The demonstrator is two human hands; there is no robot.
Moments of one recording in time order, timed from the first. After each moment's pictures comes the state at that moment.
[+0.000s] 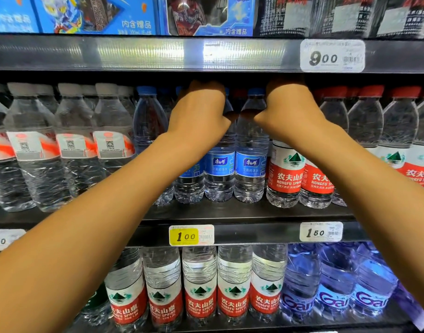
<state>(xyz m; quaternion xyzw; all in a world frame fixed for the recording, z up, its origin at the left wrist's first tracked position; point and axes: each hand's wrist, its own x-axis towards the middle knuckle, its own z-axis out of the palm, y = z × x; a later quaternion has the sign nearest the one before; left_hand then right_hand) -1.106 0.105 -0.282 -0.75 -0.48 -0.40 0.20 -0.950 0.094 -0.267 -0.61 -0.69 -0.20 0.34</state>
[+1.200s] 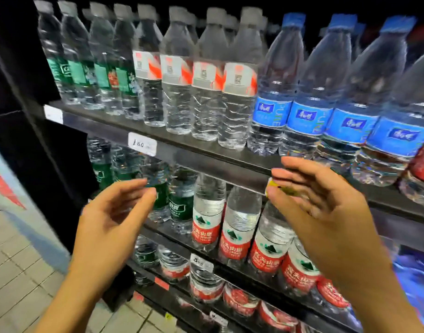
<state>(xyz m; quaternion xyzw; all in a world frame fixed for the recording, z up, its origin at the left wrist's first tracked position) -1.310 -0.103 -0.498 -0.45 -0.59 -0.65 -0.14 -1.042 -0.013 -0.446 -0.32 -0.71 0.35 0.52</state>
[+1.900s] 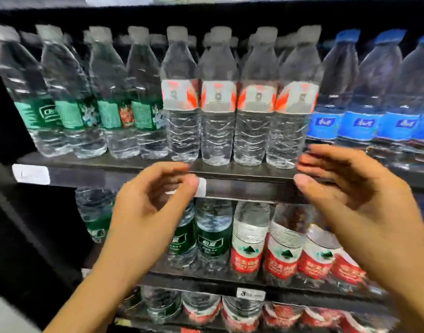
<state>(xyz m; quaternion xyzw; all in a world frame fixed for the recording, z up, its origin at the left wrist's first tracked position) -1.455 -0.034 -0.435 -0.61 -0.46 -0.60 -0.23 -1.197 -0.029 -0.423 -0.37 -0.64 0.25 0.63</state>
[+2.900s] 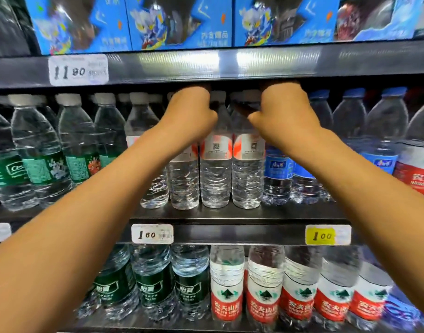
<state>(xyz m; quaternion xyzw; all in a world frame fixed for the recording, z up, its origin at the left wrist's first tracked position) -1.358 0.109 -0.260 -0.73 -0.58 -0.34 0.13 -1.196 0.095 -0.269 -0.60 -0.69 -0.21 0.35</state>
